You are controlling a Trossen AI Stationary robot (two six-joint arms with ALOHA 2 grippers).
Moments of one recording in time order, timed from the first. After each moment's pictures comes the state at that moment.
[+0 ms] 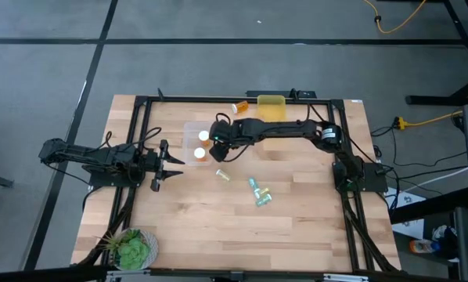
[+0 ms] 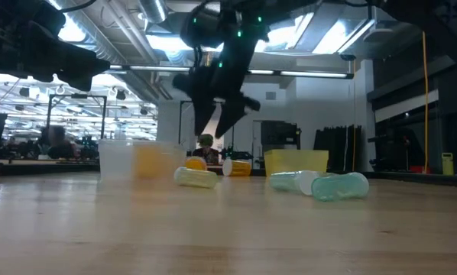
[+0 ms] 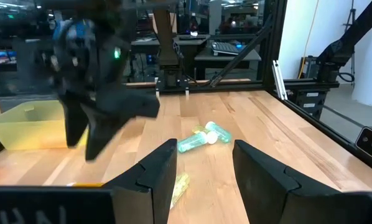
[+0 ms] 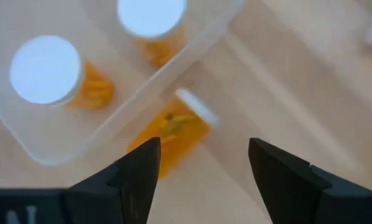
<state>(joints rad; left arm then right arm) -0.11 0.15 0.01 0.10 -0.05 0.00 -0.13 2.22 1.90 -0.82 0.25 0.57</state>
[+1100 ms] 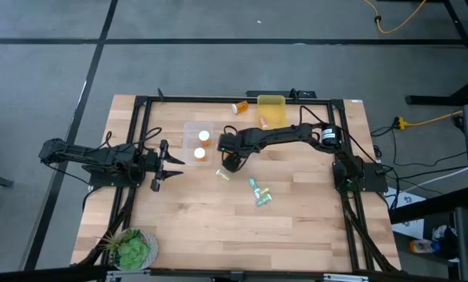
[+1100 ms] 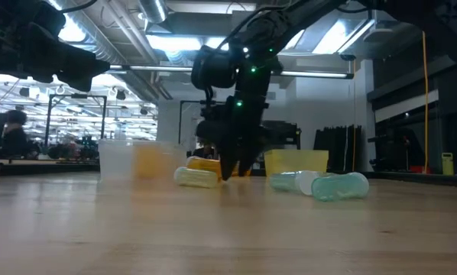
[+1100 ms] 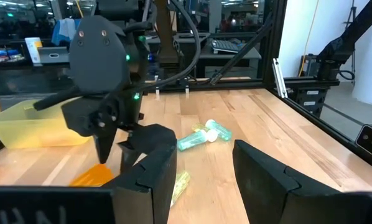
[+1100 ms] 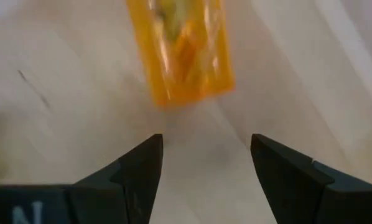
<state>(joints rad) -0.11 0.15 0.01 0.10 -0.05 0.00 -0.12 2.22 1.66 -0.77 0.22 0.47</state>
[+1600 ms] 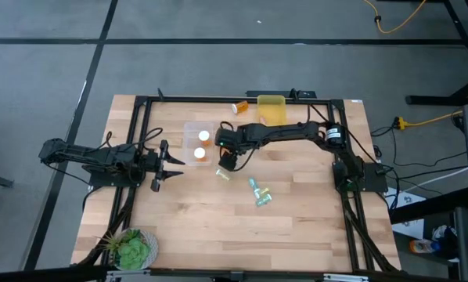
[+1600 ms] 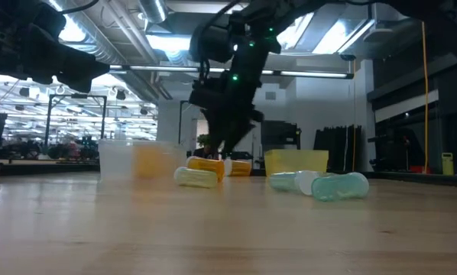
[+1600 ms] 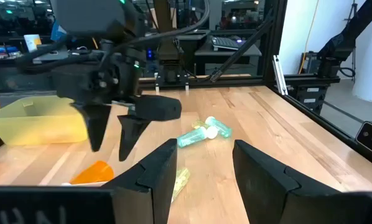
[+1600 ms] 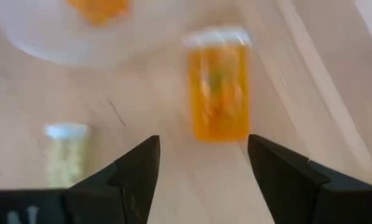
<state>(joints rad) -0.11 0.15 0.01 0.09 -0.05 0.00 -0.12 2.17 1.73 -0.75 0.16 0.32</state>
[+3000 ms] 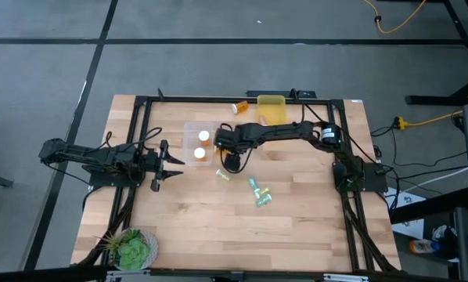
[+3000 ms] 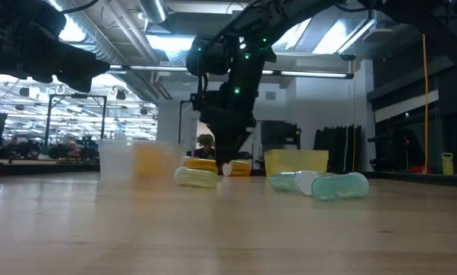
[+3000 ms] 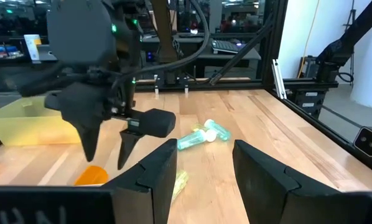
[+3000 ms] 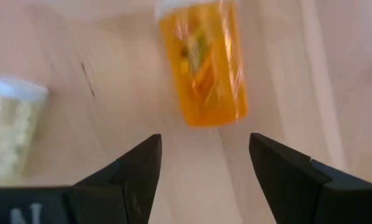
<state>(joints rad) -0.11 0.15 0.01 0.10 -0.05 -0.02 -0.14 2.22 1.77 -0.81 0.17 0.09</state>
